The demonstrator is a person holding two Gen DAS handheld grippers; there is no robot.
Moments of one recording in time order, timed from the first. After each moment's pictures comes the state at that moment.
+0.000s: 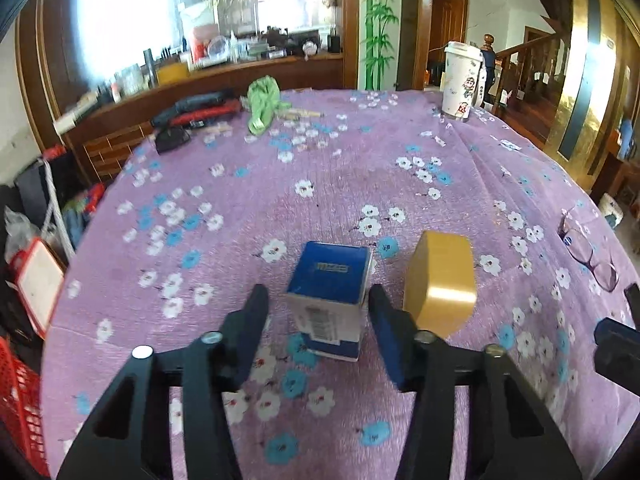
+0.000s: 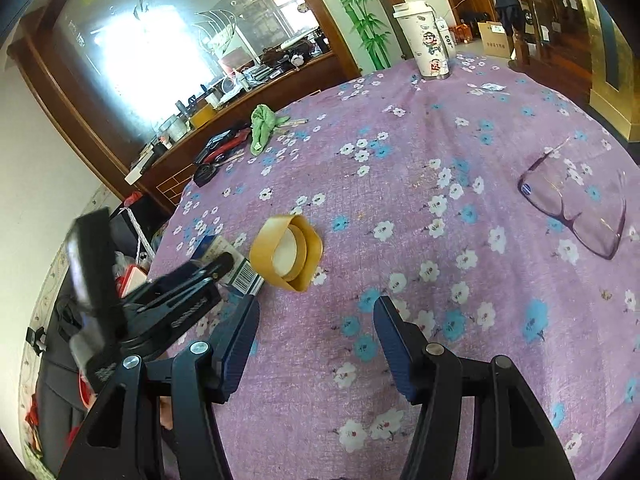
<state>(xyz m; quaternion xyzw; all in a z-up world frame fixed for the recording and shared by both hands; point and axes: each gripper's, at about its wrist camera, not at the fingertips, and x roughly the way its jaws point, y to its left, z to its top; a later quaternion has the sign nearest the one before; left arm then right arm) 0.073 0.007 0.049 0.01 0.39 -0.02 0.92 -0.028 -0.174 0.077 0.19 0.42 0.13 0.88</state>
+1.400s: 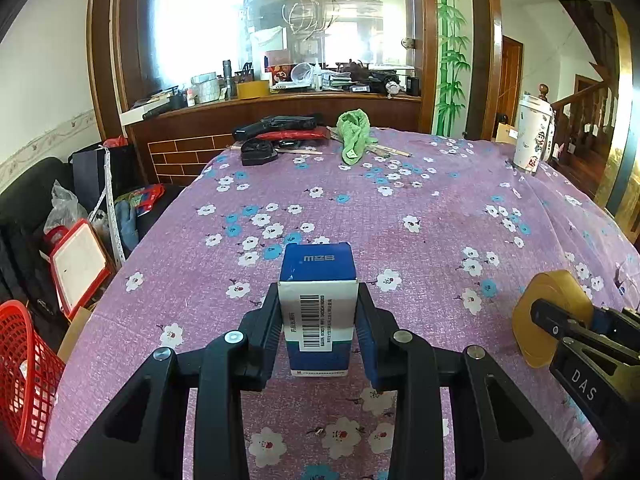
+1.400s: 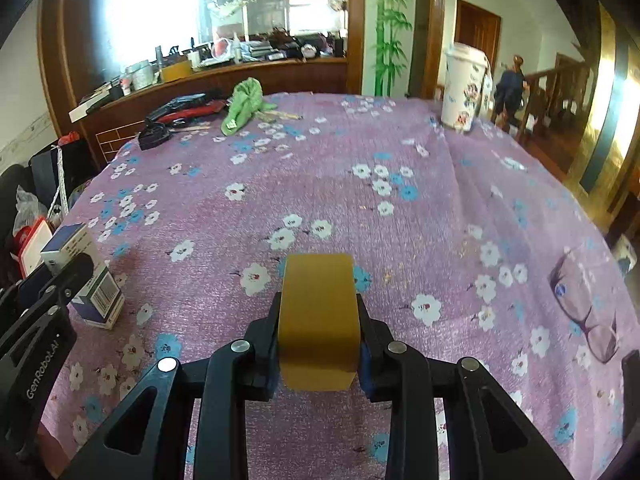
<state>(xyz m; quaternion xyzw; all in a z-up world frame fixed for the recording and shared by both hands) 0.057 0.075 0.046 -0.02 0.31 0.08 0.95 0.055 -0.070 0.036 -0.01 0.39 0.03 0.92</state>
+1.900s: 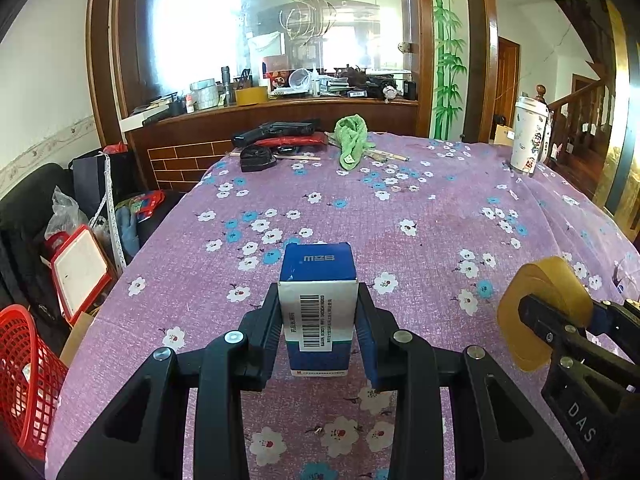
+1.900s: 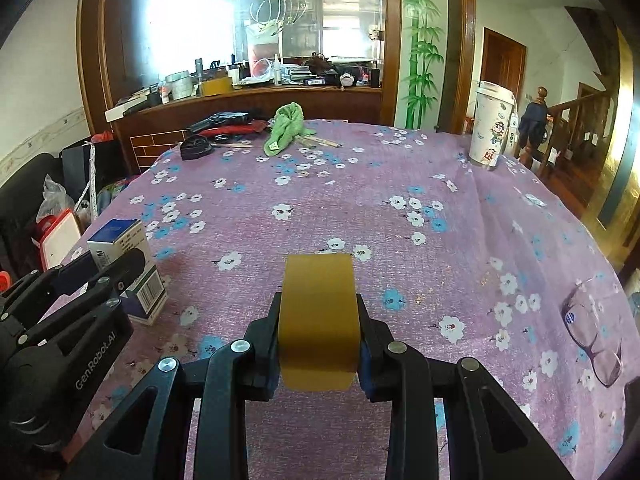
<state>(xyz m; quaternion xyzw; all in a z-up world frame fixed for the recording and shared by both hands) 0.053 0.071 0.050 -0.01 0.30 0.08 0.95 0.037 -0.050 0.049 -0.03 0.35 0.08 0.93</state>
